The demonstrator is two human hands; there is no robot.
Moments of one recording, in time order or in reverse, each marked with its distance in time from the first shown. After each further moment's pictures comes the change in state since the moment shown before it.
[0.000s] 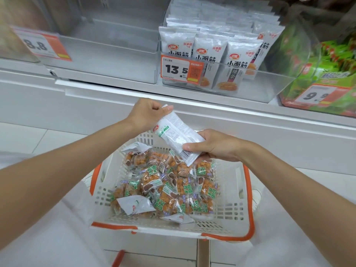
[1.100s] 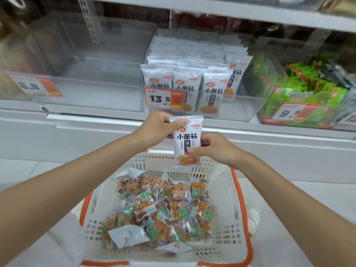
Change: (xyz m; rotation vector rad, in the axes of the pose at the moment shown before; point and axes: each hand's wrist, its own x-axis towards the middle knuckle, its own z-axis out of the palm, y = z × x) left_hand 0.001 0.069 0.023 -0.219 -0.265 0.157; right_hand -0.019 -0.011 -0.041 -0.066 0.346 -0.228
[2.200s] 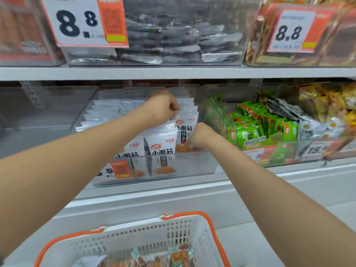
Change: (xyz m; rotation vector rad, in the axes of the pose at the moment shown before) left_hand 0.213 0.125 0.045 0.877 0.081 0.414; right_hand 0.116 -0.039 -0.163 -0.480 0.550 0.251
